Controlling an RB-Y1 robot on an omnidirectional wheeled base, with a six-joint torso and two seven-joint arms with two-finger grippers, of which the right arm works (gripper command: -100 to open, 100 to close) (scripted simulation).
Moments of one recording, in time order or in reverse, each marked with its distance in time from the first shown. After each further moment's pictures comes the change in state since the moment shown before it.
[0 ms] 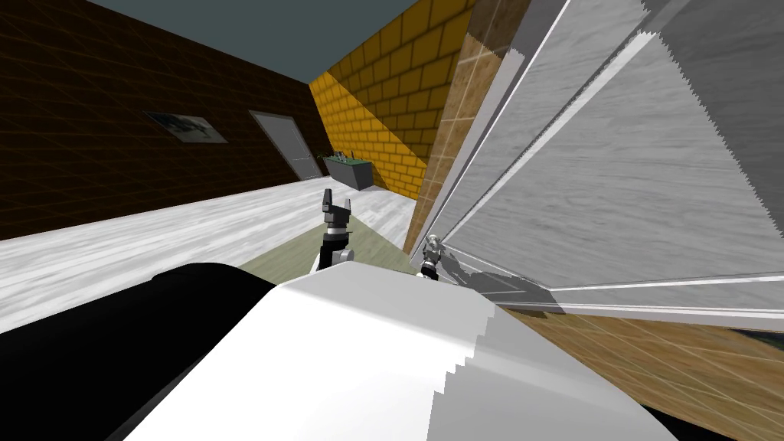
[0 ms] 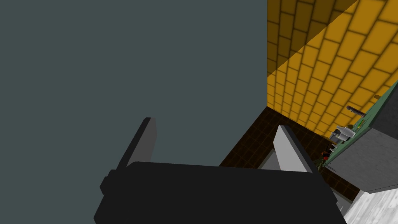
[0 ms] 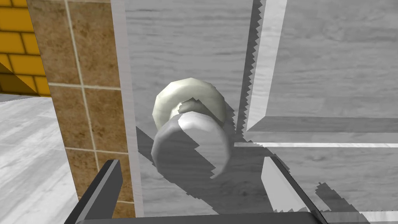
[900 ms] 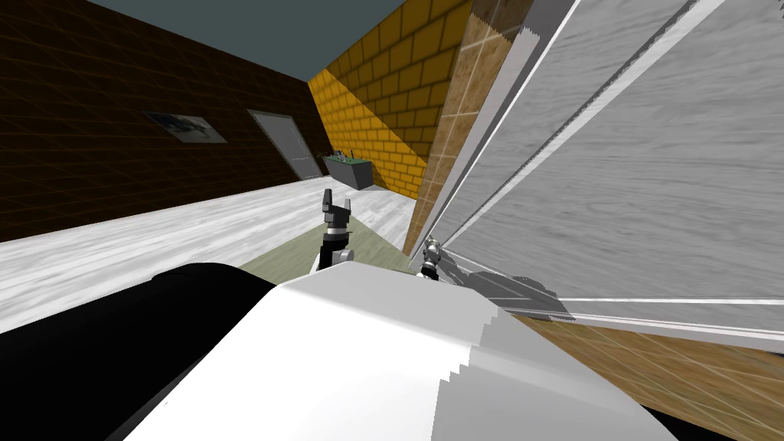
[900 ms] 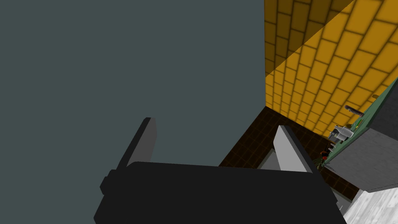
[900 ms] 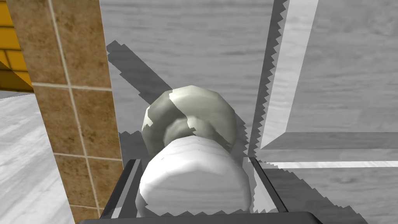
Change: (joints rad) arm 0.000 0.000 -0.004 0.005 -0.002 0.005 -0.002
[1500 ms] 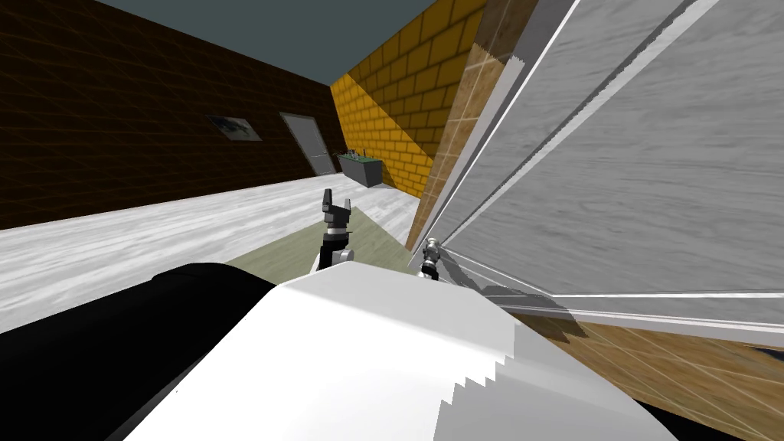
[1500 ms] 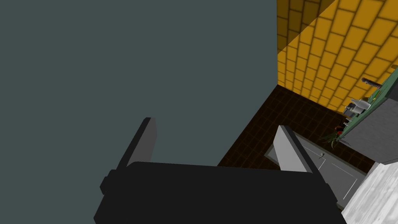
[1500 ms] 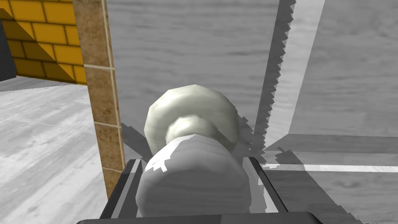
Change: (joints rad) arm -0.046 -0.007 -0.006 0.057 0.031 0.011 -0.041
